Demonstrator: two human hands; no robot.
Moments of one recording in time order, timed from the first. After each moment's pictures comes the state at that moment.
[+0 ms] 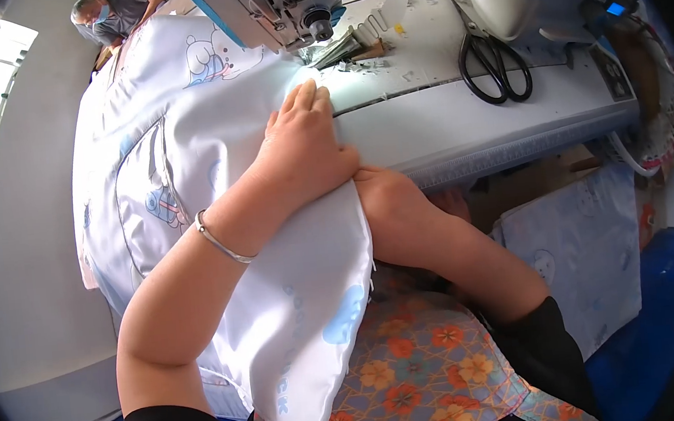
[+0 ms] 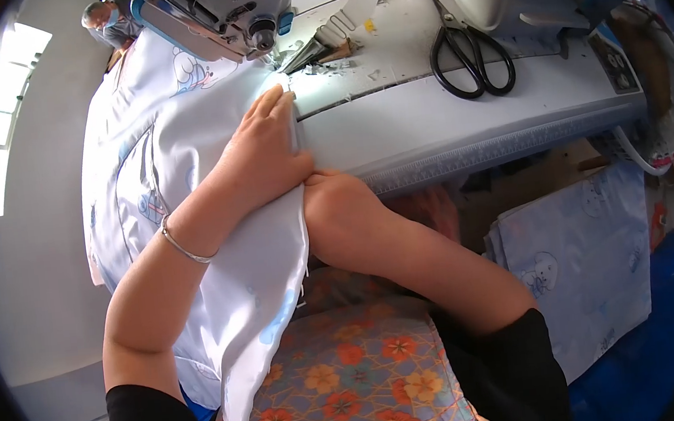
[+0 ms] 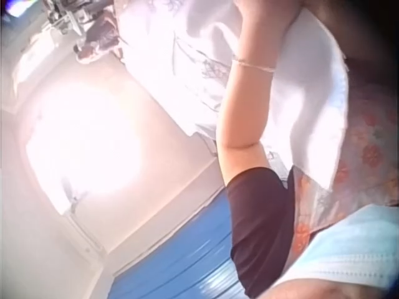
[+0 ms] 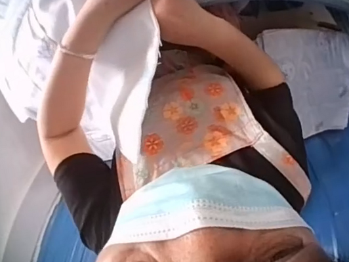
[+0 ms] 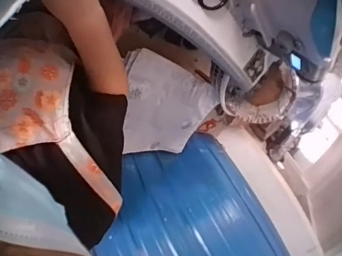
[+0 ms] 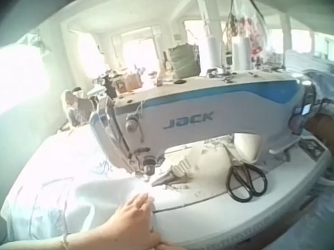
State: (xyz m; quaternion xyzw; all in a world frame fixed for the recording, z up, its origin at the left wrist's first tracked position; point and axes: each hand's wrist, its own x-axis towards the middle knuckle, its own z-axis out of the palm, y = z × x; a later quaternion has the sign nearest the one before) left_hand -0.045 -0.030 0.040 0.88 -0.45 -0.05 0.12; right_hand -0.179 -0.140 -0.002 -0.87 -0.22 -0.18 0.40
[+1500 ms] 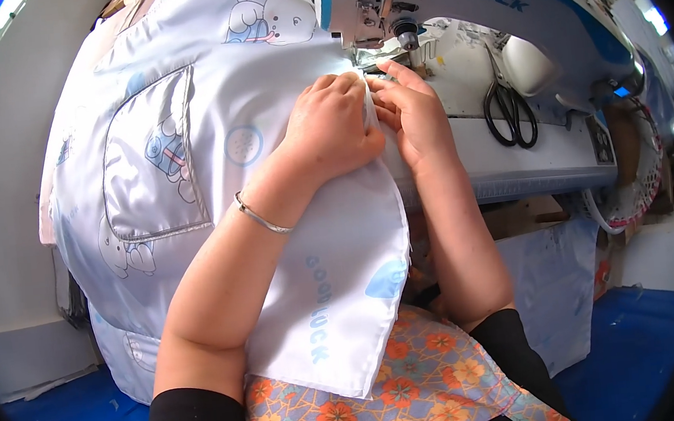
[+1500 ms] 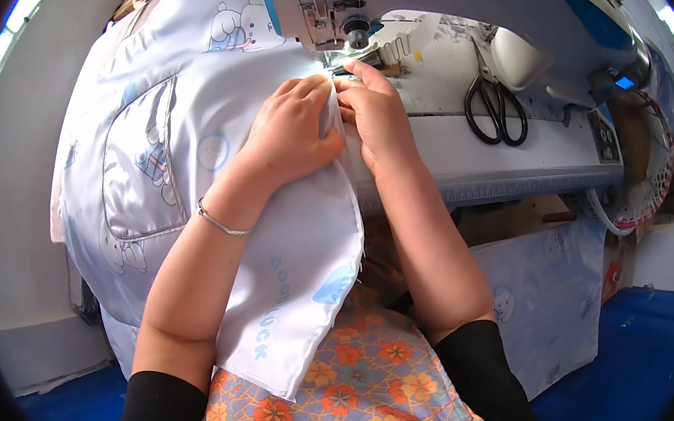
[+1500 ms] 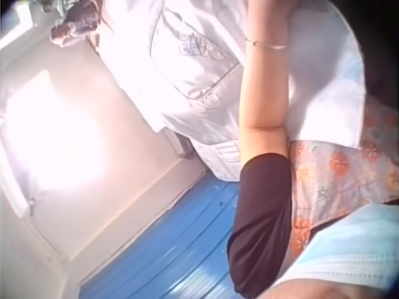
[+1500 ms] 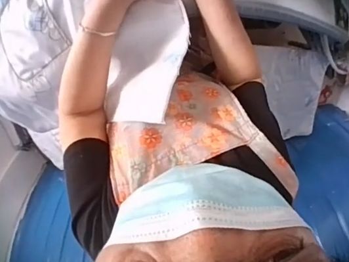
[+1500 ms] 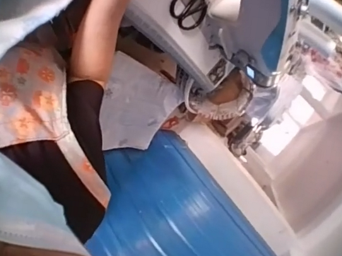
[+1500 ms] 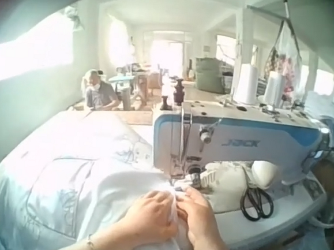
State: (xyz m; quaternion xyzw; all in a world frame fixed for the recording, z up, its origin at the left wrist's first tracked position) left_hand -0.026 -0.017 0.020 0.84 -0.45 0.09 0.28; right_hand -0.085 -0.152 0.026 -0.51 0.17 -0.12 0.83
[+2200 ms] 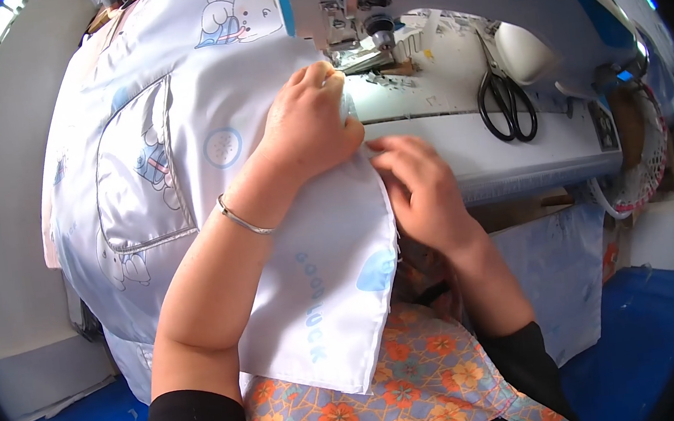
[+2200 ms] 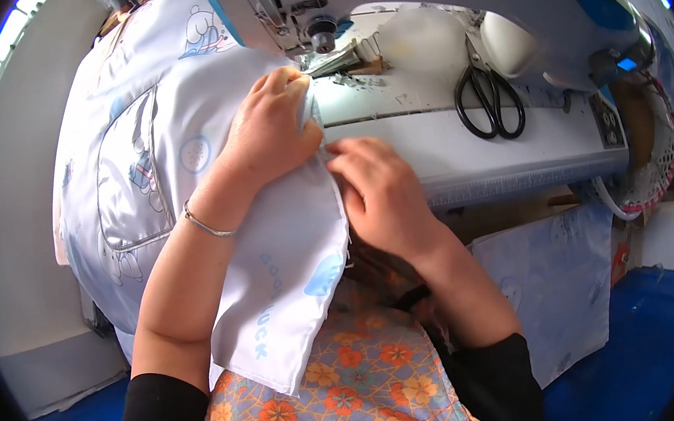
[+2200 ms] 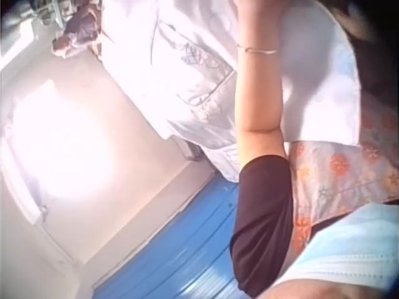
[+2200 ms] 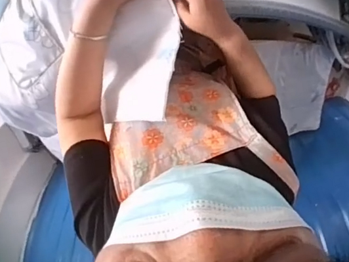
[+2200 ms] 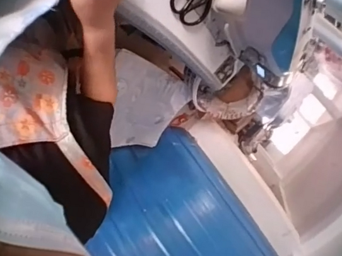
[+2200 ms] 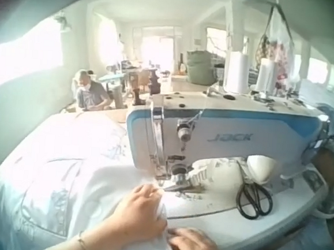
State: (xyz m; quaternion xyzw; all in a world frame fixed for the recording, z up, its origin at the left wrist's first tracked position) left_hand -0.015 -0.022 0.021 0.85 -0.45 0.13 0.25; right_hand -0.172 -0.163 0.014 -0.91 -0.09 -0.21 0.35
